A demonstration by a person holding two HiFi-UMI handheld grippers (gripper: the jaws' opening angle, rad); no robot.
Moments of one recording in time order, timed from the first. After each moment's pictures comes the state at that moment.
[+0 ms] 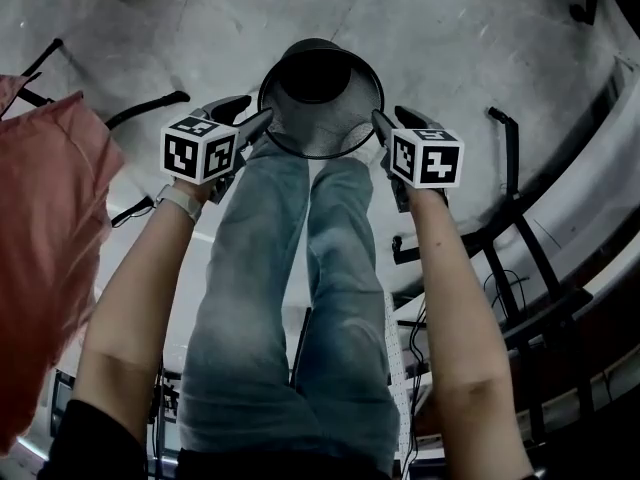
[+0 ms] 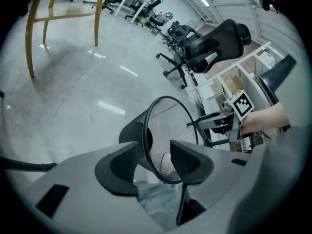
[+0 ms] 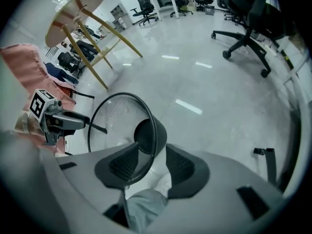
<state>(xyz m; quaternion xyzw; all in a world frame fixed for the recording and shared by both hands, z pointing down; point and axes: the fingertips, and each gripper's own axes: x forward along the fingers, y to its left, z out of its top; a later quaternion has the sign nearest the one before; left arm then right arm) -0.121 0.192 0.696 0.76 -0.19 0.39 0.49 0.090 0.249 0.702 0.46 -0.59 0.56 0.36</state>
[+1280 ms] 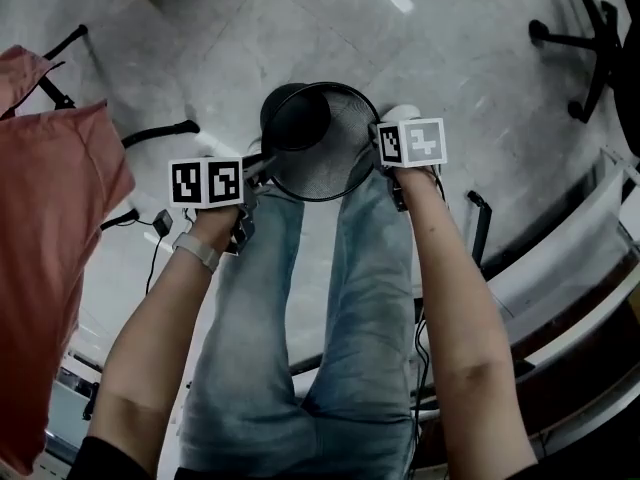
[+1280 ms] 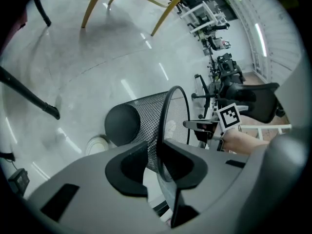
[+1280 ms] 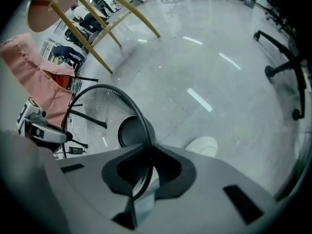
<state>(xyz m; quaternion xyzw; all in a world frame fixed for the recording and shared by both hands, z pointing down) -0.131 0.164 0.690 0.57 -0.31 0.30 0.70 0.066 0.117 0.754 0.32 -0.61 0.56 0.46</state>
